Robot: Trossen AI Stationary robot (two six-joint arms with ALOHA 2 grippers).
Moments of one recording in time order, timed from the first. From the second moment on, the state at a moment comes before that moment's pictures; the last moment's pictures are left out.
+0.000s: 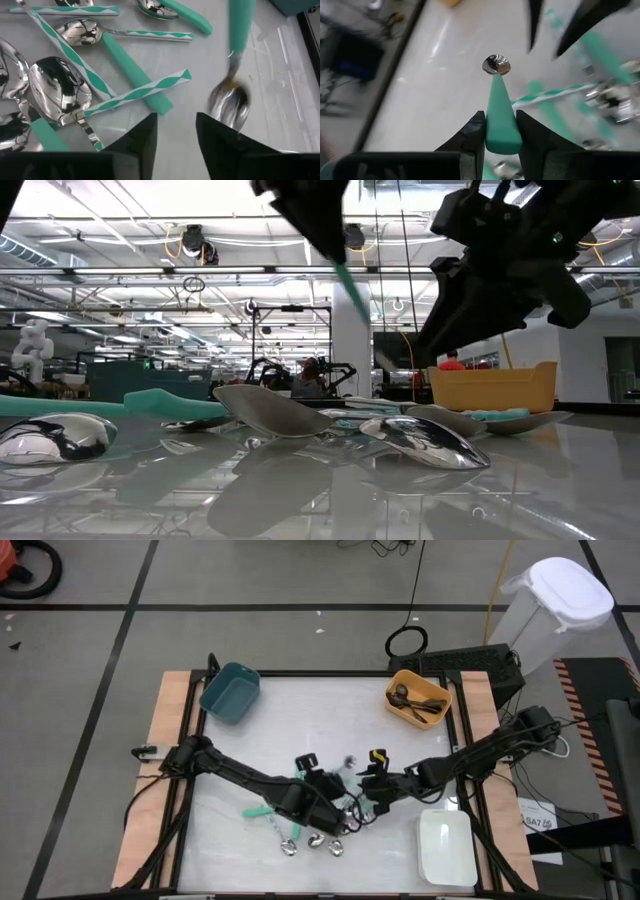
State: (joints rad) left arm -0.39 2.12 1.97 -1.18 -0.75 -0.57; right arm 0.36 1.45 0.70 -0.13 0.47 -0.03
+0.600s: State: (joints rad) left arm -0.40 1.97 1.97 -1.57 -0.96 -0.80; right arm 0.36 1.26 0.70 -0.32 0.47 -0.01
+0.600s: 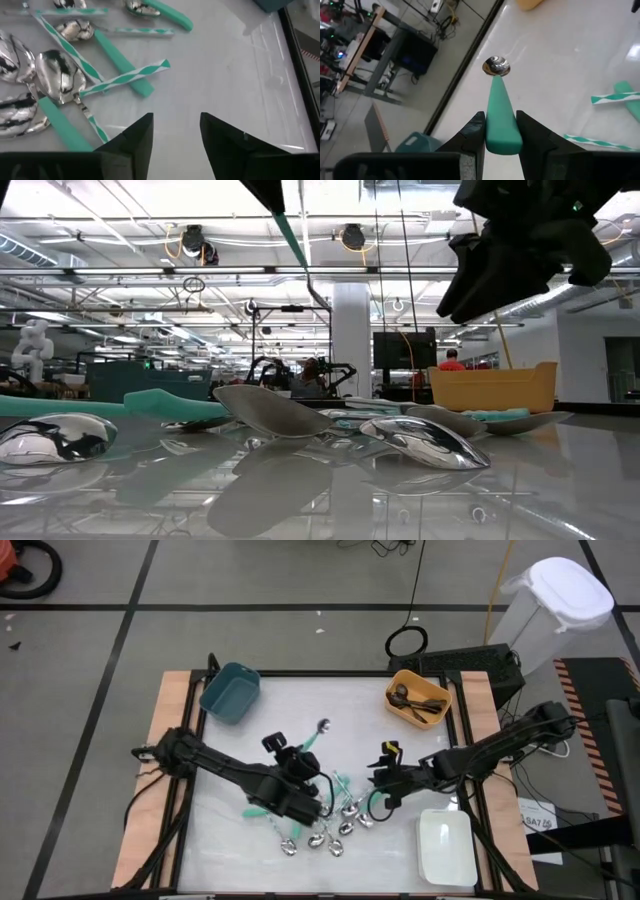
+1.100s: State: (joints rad) left arm -0.36 1.42 1.35 -1.43 -1.00 -0.96; right arm 0.36 1.25 0.70 -0.34 0.47 -0.01
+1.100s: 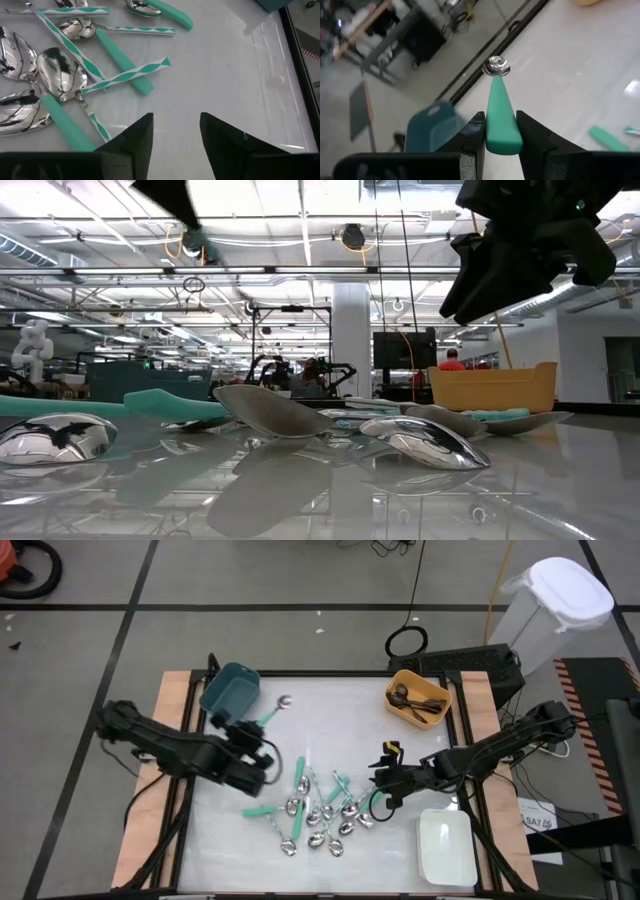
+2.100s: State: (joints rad) left arm 0.32 0.85 0.73 -0.87 -0.72 -0.43; right arm 0.36 1.25 0.70 -0.28 0.47 -0.15
